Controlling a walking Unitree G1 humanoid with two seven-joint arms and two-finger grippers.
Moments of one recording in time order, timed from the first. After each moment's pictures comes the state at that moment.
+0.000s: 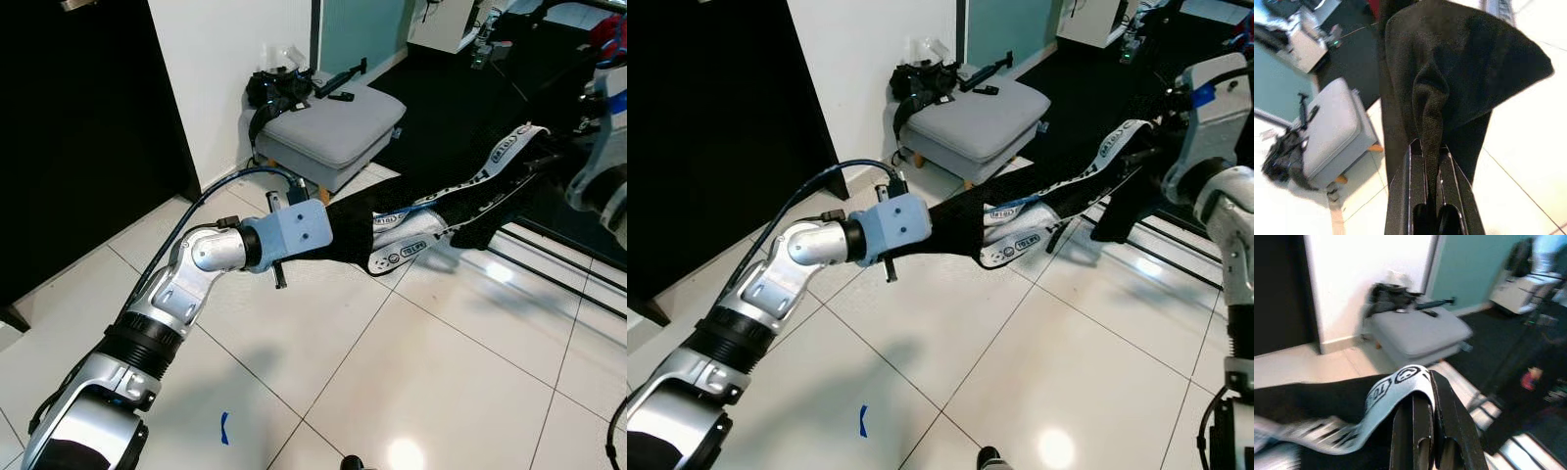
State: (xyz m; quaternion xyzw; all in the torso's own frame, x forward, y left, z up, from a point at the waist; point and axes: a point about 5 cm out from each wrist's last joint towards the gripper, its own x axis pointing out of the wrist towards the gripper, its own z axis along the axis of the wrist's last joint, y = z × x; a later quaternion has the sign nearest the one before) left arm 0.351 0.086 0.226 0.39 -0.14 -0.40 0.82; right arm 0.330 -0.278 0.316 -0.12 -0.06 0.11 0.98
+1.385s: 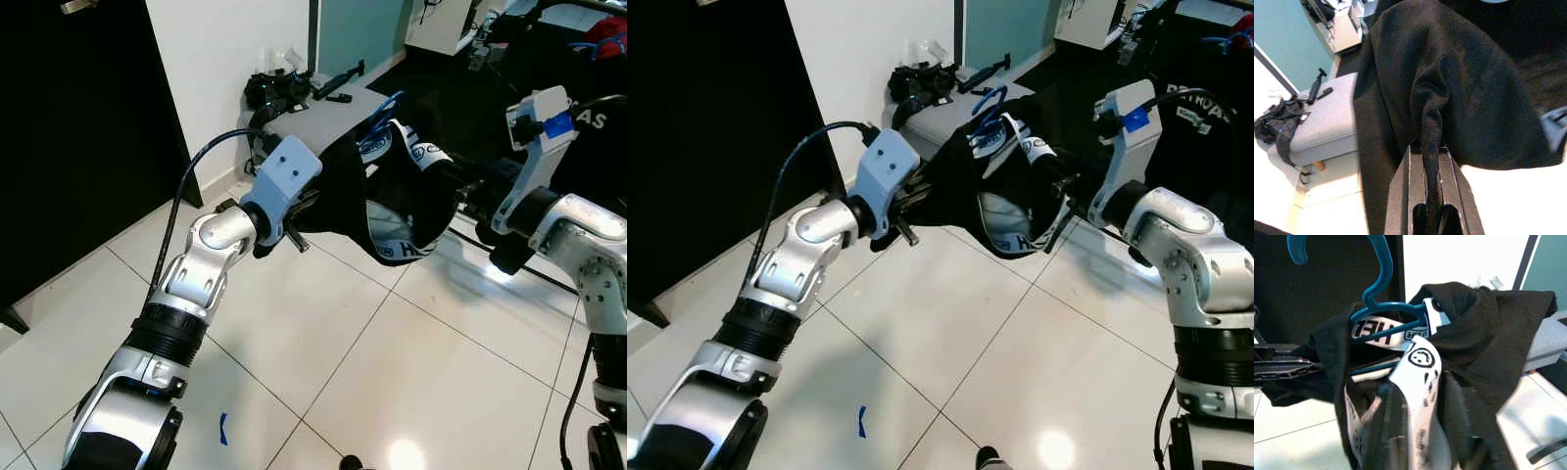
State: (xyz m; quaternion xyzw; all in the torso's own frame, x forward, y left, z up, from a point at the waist) left arm 0.365 0.080 0.247 0.21 -0.13 -0.33 0.91; right arm 0.326 -0.215 0.291 -0.05 -0.04 0.27 0.96
